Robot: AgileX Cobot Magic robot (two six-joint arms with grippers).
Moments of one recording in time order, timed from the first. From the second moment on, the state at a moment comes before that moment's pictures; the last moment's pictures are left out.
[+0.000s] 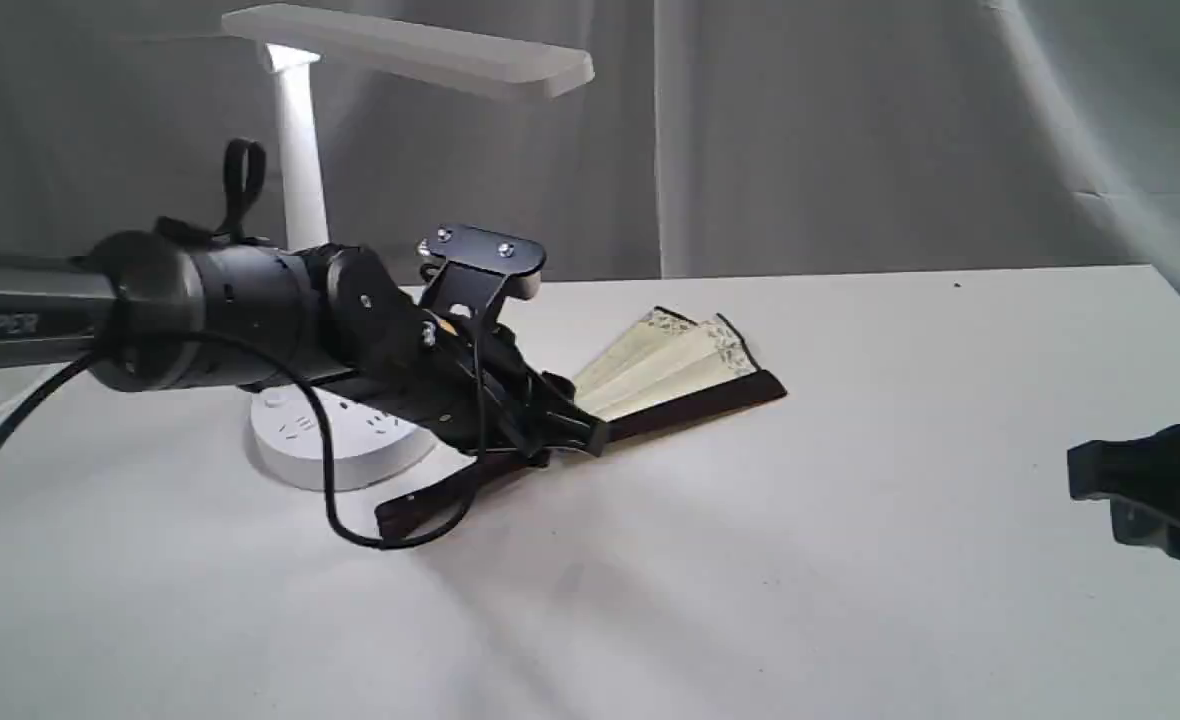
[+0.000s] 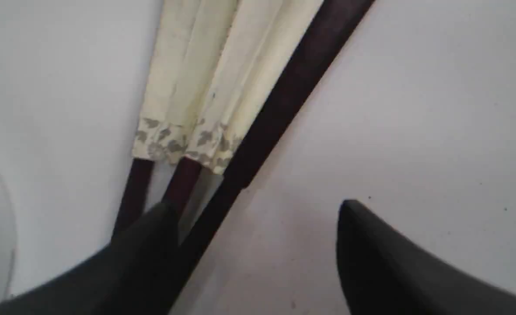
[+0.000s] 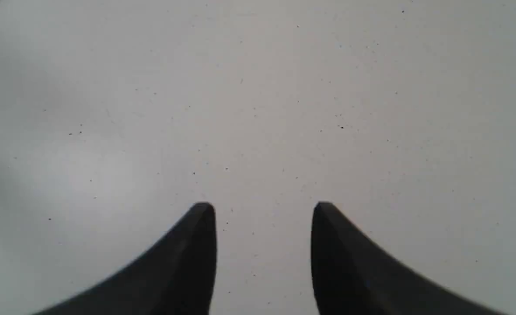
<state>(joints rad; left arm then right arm) -0.48 2.15 -1.46 -0.47 0.35 0.44 0.03 1.25 -0.72 0.10 0.54 0.07</state>
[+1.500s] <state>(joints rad) -0.49 2.40 -1.76 -0.12 0.39 0.27 0.03 1.26 -0.72 0.15 0.52 0.01</state>
